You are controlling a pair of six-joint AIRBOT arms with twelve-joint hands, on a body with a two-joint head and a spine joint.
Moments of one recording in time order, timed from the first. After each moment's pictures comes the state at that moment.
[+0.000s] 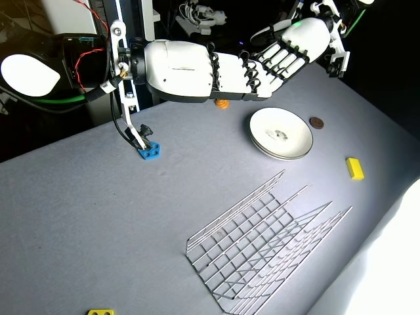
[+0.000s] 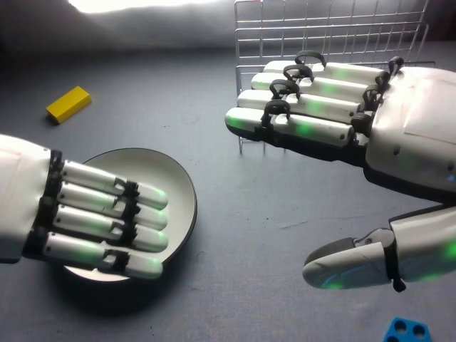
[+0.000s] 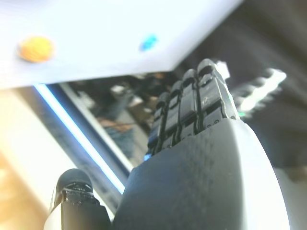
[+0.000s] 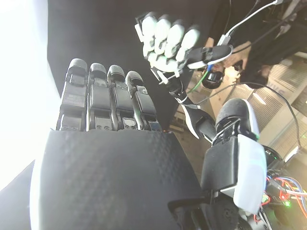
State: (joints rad) left arm 0.52 -0.77 1.28 1.48 -1.28 0.05; right arm -0.53 -0.78 0.71 -0.32 0.74 -0.78
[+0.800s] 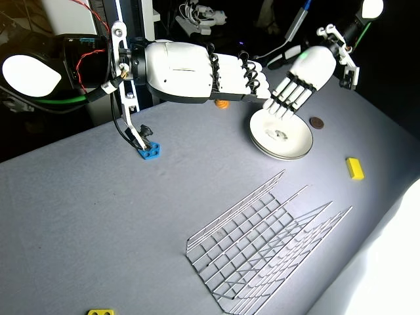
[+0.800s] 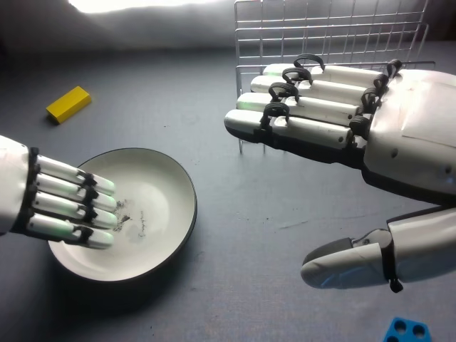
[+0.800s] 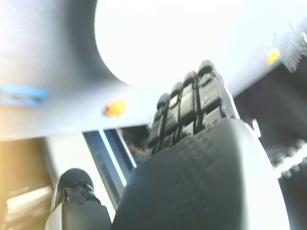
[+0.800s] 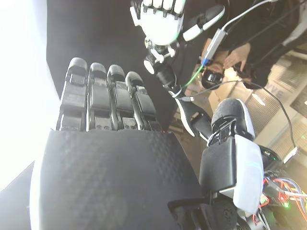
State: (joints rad) left arm 0.59 -0.88 1.51 1.61 -1.15 0.02; right arm -0.53 -0.78 0.71 -0.32 0.74 -0.79
